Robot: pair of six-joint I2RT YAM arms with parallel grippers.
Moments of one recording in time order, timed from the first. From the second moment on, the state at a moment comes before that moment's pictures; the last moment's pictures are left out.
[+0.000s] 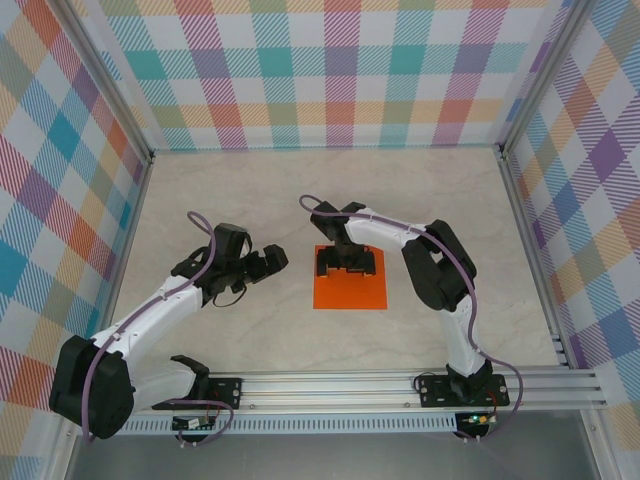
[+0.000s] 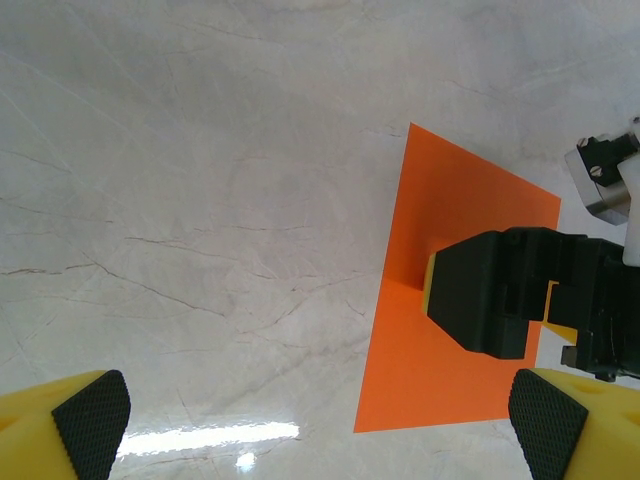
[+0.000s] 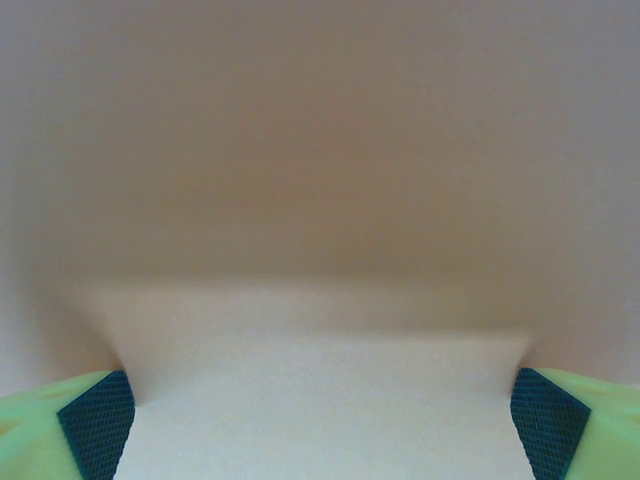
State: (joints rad) left arm -0.42 1.15 0.72 -0.45 0.17 -0.81; right arm 0.74 2.11 1.57 -1.02 0.01 0.70
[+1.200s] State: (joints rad) left arm -0.42 1.16 0.72 -0.45 0.17 -0.81; right arm 0.73 2.10 1.52 -0.97 -0.02 0.71
